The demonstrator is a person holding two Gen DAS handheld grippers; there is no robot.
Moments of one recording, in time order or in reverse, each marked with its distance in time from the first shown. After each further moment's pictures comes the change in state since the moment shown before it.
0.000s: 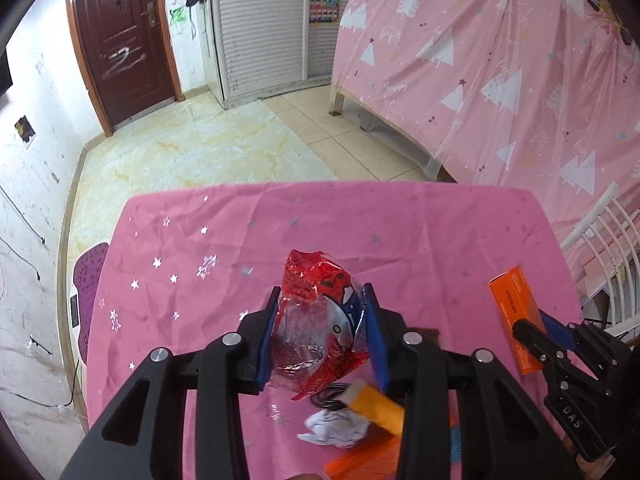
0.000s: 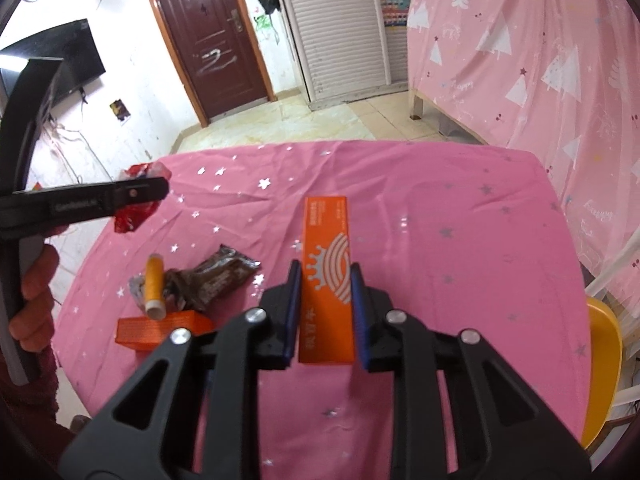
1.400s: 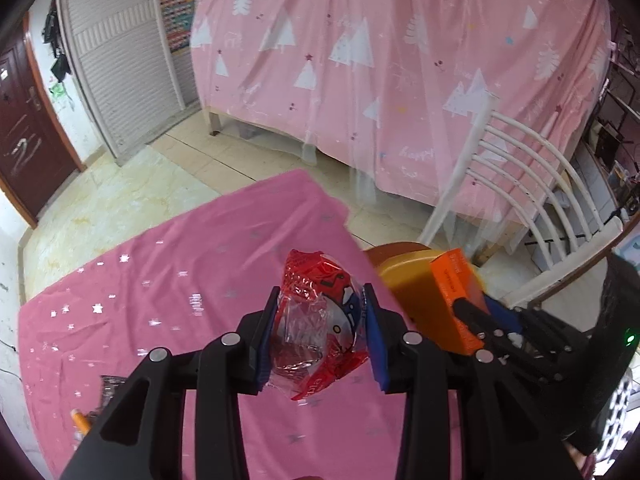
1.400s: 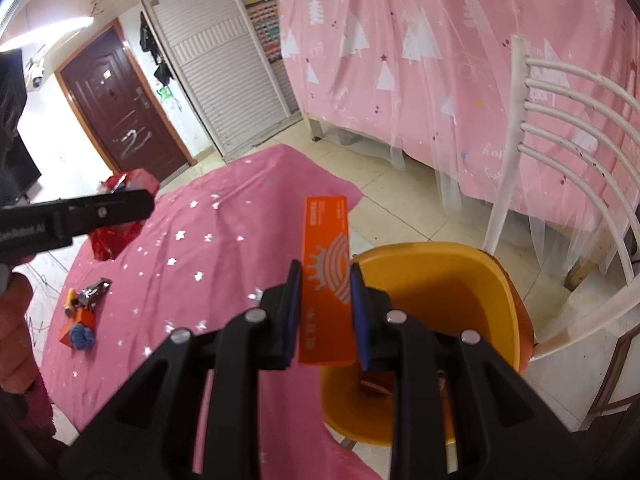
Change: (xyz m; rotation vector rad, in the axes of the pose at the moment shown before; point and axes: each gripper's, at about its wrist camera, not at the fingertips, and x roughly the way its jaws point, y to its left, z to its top) left arm -0.011 -0.299 -0.005 0.345 0.024 -0.202; right arm -0.089 -0.213 -0.071 0.323 -0.140 -0.166
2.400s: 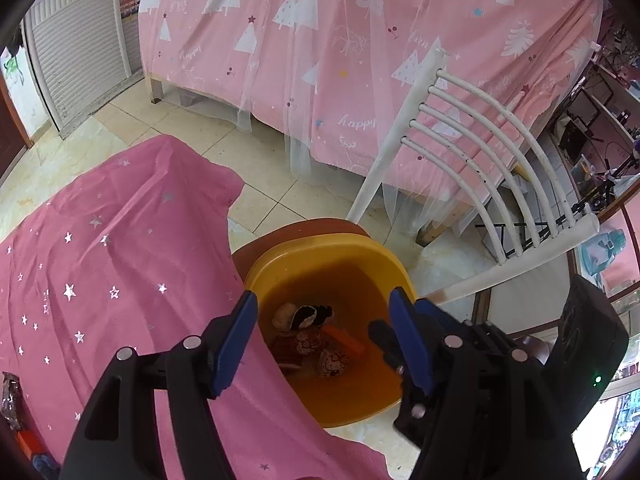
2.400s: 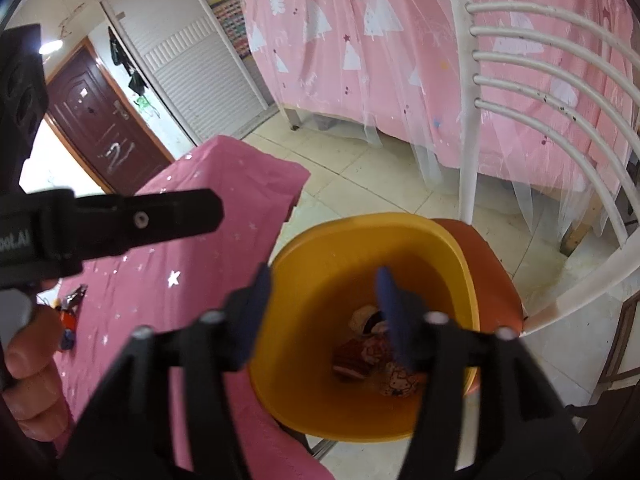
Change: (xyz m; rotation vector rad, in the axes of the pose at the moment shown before) left arm 0.071 -0.087 0.006 -0.022 0.111 -0.190; right arm 0.006 -0.060 -0.013 0.100 0.040 -0.020
